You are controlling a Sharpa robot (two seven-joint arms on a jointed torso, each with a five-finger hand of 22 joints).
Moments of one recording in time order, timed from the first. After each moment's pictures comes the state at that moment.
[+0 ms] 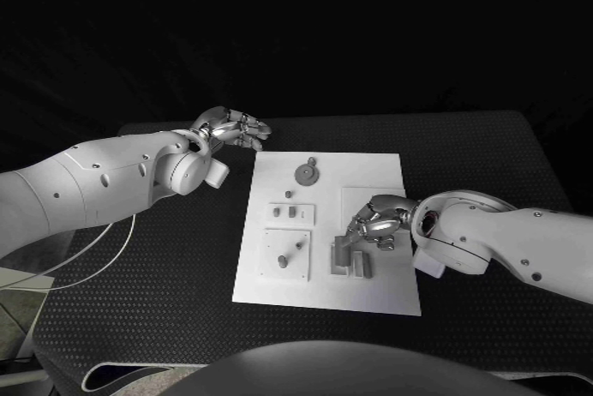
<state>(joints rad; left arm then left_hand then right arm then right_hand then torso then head) 1.26 -0.76 -0.14 1.17 -0.28 -0.22 0.23 1.06 -0.11 0.48 -0.23 0.05 0.84 0.19 0.24 0.55 1.12 0.14 0.07 0.25 0.96 0.09 0.54 0.57 0.02 0.97 -0.02 0.07 0.88 1.24 -0.79 -0.23 1.64 -0.88 -0.09 -0.36 0.89 -0.08 0.67 -0.23 0.05 1.00 0.06 0.23 0.68 1.22 -0.02 1.03 1.22 1.28 -0.12 1.40 1.03 0.19 1.17 -0.07 1.05 1.31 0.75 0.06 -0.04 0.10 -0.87</state>
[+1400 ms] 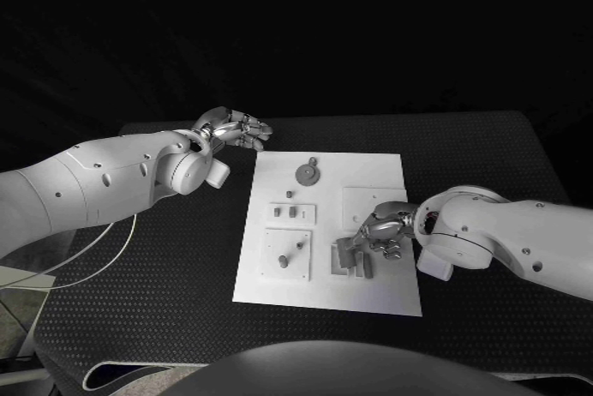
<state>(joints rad) 1.26 -0.76 -0.14 1.17 -0.28 -0.21 0.22 1.05 -0.11 0.48 -0.22 0.05 0.84 0.19 0.24 0.55 1.12 0.14 0.07 0.25 0.96 0.09 0.54 0.58 0.02 0.97 -0.02 0.07 0.88 1.25 -0.78 -0.23 1.62 -0.76 0.02 -0.49 0.84 -0.12 0.66 -0.19 0.06 1.02 0.08 0.23 0.68 1.22 -0.02 1.03 1.21 1.28 -0.12 1.40 1.02 0.19 1.17 -0.07 1.05 1.31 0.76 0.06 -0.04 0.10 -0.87</state>
